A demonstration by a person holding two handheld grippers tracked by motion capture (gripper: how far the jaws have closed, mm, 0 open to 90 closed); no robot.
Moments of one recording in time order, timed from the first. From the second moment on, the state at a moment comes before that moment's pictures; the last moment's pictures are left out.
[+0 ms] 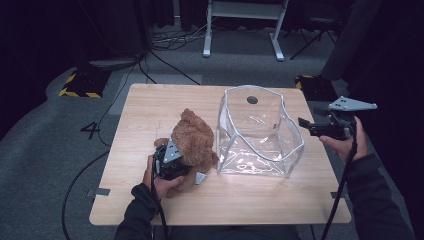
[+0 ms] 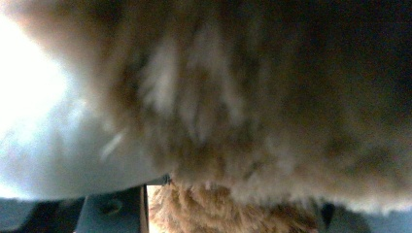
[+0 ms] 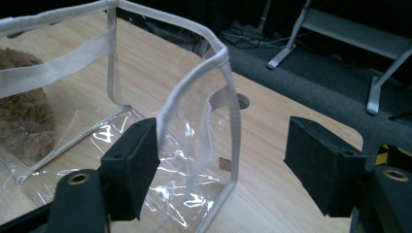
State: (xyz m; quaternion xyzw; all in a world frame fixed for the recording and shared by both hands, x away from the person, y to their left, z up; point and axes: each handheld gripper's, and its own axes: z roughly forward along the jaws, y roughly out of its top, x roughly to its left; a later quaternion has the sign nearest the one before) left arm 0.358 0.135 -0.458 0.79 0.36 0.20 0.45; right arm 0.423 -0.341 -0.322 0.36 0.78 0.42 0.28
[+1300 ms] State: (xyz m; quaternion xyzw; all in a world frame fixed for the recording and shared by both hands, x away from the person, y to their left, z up) left arm 0.354 0.133 -0.460 0.78 0.36 0.22 0.46; right arm 0.376 -0.387 -0.509 0.41 0.82 0.35 0.20
